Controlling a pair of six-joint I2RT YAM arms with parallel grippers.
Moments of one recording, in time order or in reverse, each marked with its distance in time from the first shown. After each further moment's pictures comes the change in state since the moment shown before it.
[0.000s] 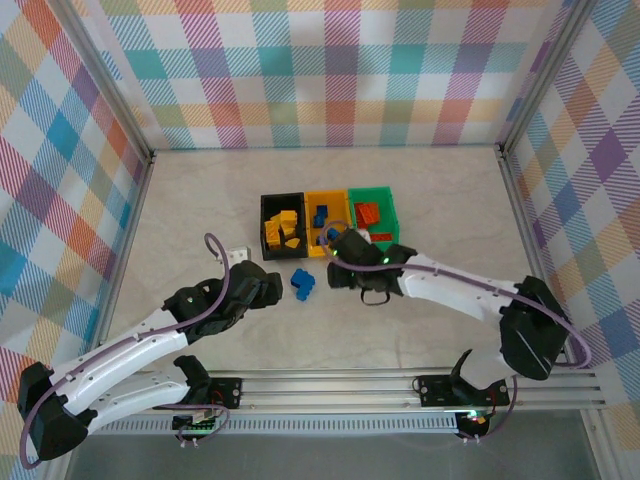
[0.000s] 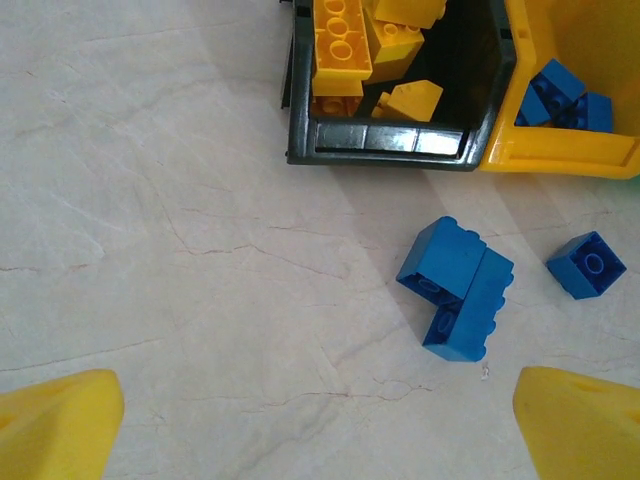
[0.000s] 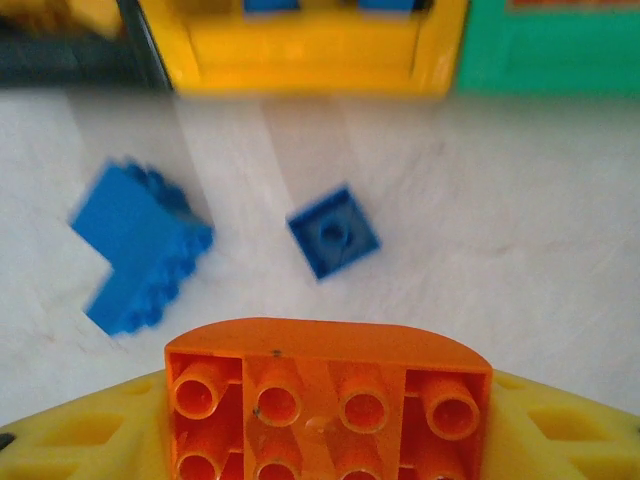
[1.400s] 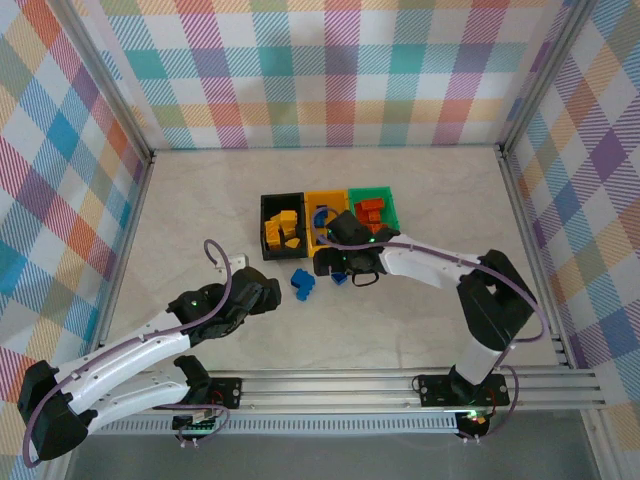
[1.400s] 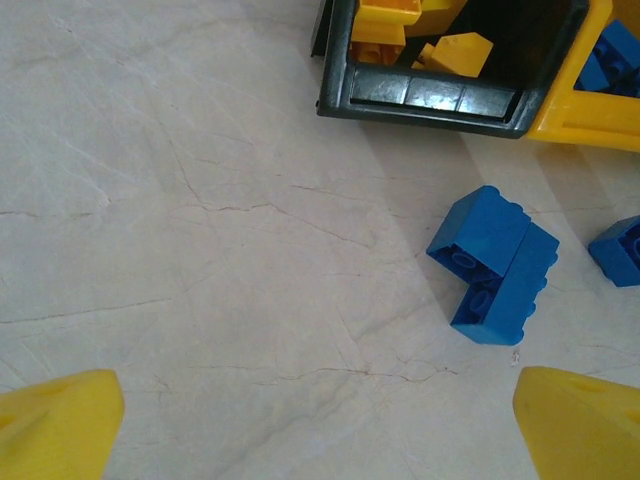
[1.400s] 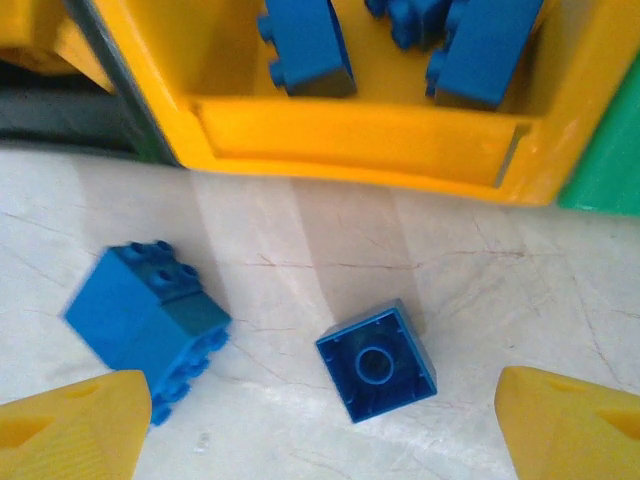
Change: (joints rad) left arm 0.000 0.003 -0.060 0.000 0.017 -0.082; right arm -0.089 0.245 0.074 0.118 -0.174 -0.115
